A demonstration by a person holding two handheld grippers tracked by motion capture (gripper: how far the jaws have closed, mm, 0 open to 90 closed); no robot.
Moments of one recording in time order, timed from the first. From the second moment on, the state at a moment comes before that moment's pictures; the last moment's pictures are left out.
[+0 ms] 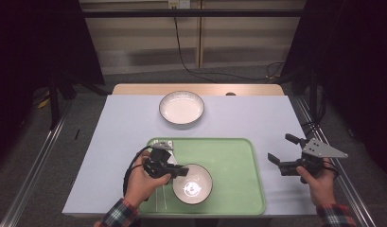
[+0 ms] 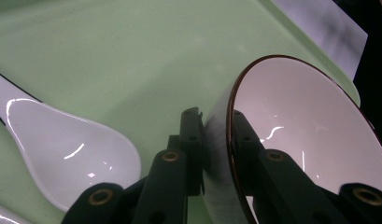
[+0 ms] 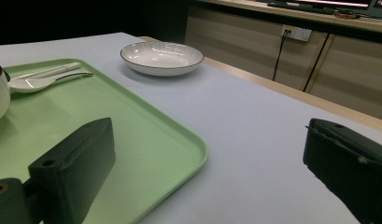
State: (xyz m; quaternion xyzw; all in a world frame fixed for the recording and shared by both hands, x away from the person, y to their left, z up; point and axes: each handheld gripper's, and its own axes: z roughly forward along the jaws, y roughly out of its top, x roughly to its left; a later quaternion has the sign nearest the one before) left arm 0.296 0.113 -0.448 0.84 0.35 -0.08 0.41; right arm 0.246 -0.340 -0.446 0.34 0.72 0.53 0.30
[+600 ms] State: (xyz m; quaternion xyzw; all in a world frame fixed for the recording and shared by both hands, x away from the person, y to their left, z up) left arm 0.300 0.116 -0.449 0.82 0.34 -0.10 0.45; right arm 0.246 -0.339 -0.446 0.34 0.72 0.53 0.30
